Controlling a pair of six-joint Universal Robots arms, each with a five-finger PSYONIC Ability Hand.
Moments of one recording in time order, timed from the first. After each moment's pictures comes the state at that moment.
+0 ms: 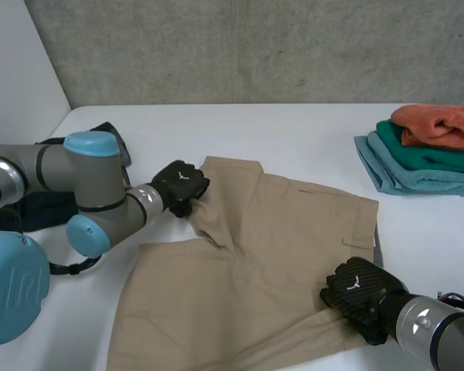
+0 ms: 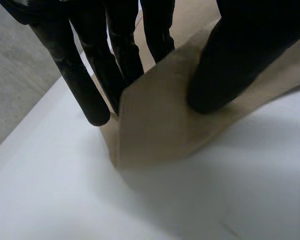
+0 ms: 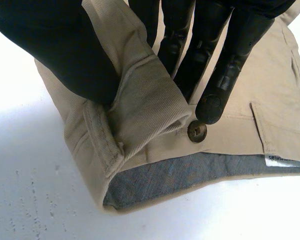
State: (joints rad) left arm 4.33 -2.55 -0.90 3.04 -1.19 3.79; right arm 1.86 -1.40 1.99 0.17 1.25 2.17; left_hand 1.11 1.10 1.10 1.10 0.91; right_hand 0.98 1.18 1.19 1.20 1.01
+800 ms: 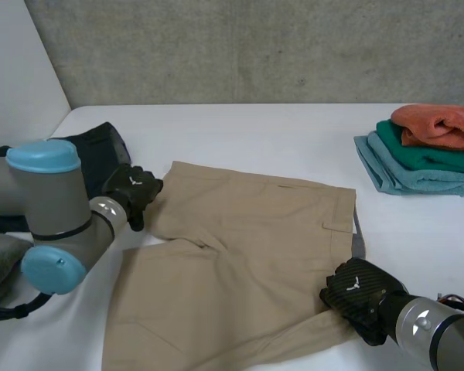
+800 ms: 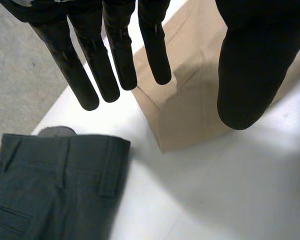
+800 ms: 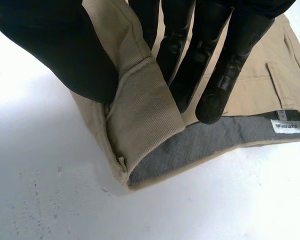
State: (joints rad) left arm 4.36 -2.17 -1.43 3.22 -1.51 3.78; right arm 1.86 -1.40 2.00 0.16 1.25 2.19; left_hand 0.62 0.60 0.61 0.60 0.42; right_hand 0.98 1.18 1.19 1.20 1.01
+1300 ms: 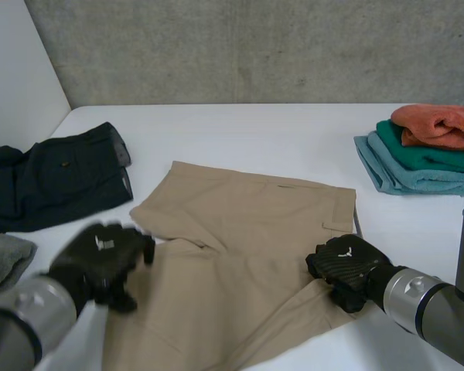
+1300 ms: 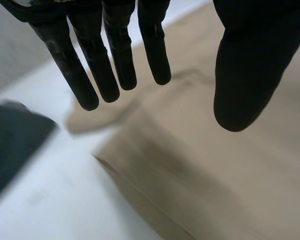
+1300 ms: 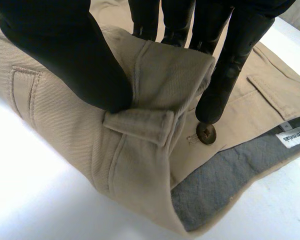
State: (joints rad) left arm 4.26 -1.50 -1.94 2.90 -1.53 3.44; right arm 1.85 -1.30 1.89 0.08 1.15 2.56; left_hand 0.62 0.60 0.61 0.60 0.42; right_hand 0.98 1.18 1.19 1.20 1.01
